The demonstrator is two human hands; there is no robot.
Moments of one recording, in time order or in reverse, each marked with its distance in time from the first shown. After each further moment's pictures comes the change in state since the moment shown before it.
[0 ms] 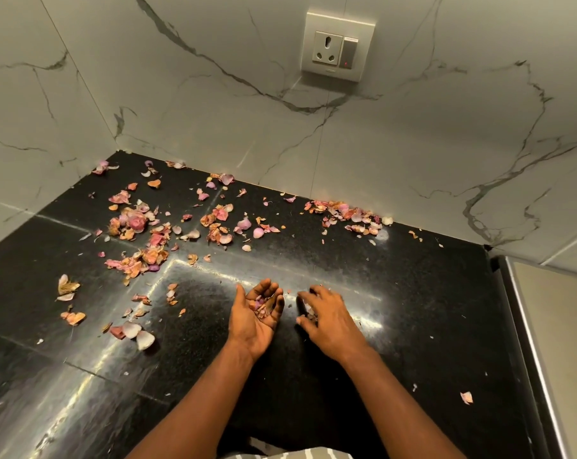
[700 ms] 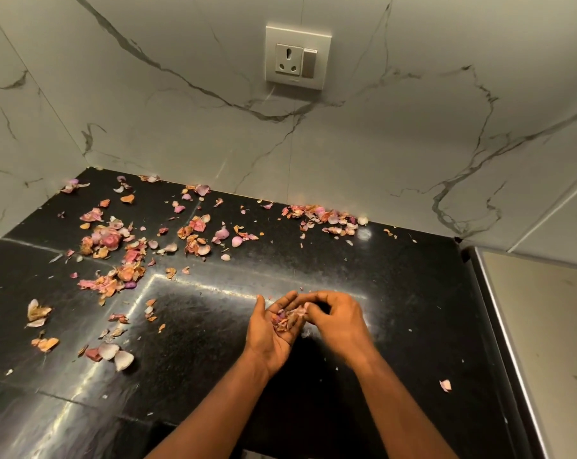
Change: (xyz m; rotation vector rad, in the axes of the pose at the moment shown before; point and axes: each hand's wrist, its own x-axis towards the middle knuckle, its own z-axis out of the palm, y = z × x) left_hand -0.012 -0.050 0.033 0.128 -0.050 -0.189; right_hand -0.033 -0.002 -0.047 0.622 0.248 0.161
